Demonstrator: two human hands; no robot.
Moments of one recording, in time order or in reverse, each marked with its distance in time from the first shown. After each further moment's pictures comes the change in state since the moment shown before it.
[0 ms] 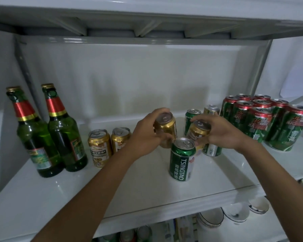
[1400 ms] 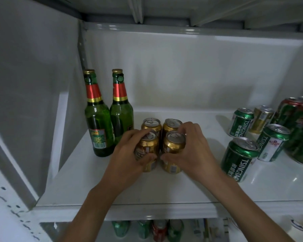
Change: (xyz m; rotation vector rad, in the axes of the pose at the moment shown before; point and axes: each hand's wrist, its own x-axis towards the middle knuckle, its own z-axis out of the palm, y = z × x) left_hand -0.153 -0.065 -0.121 0.352 0.291 -0.100; right_hand -0.004 -0.173 0.180 0.054 0.196 -0.028
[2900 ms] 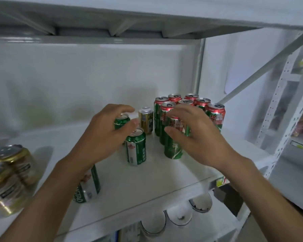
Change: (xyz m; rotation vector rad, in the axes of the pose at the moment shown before) left_hand 0.115 0.268 0.222 -0.016 -0.192 0.205; right_hand -0.051 0.236 -0.312 -0.382 0.193 -0.148
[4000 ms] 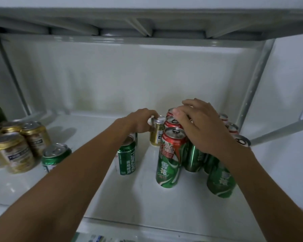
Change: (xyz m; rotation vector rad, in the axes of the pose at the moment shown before) left_hand 0.160 -0.052 0.116 0.478 -0.330 -0.390; right_hand 0.122 0.132 0.028 0.151 -0.109 -0.253
